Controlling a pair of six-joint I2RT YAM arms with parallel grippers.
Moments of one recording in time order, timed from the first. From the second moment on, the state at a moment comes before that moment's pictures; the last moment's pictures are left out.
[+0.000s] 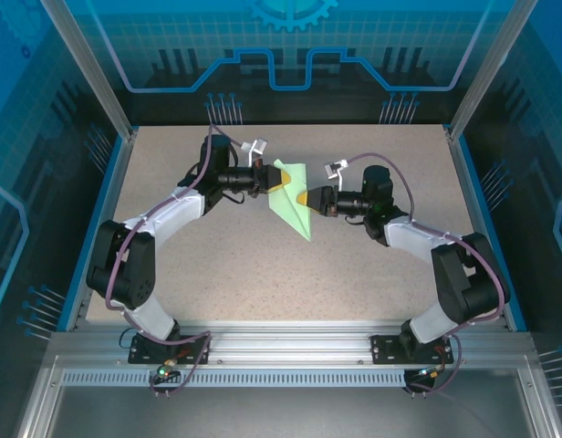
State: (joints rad) left arm -0.31 1.67 1.16 0.11 1.00 -0.87; right arm 0.34 1.55 0.80 0.55 -1.02 0.94
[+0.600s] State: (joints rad) left arm -0.22 1.29 1.16 -0.37 0.53 -0.58; right arm 0.50 1.39 1.16 -0.55 -0.26 0.39
